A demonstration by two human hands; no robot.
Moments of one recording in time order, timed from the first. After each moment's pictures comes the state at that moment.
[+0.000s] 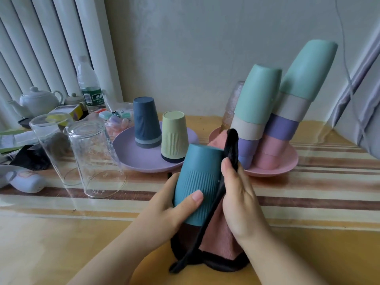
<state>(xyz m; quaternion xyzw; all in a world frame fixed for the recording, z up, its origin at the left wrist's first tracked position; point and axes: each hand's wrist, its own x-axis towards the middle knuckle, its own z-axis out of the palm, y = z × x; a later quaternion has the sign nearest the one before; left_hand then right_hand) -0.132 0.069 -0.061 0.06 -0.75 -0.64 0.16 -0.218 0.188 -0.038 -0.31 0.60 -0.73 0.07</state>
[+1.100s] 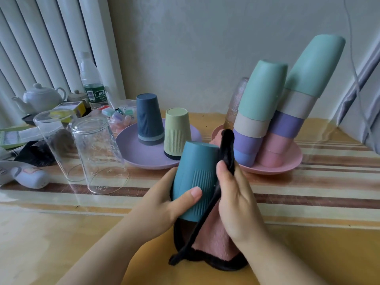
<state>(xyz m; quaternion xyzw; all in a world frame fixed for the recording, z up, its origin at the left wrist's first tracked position) -0.133 0.053 -0.061 0.05 -0.77 -0.62 0.15 -0.210 0.183 -0.041 -0.34 0.63 -0.70 0.06</state>
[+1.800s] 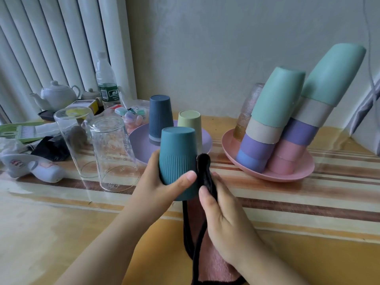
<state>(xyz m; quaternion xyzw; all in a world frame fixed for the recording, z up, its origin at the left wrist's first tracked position) -0.131 0.032 -0.052 0.14 -0.73 -0.61 0.28 -0.204 0.171 -0.070 -0.45 0.73 -0.51 0.03</state>
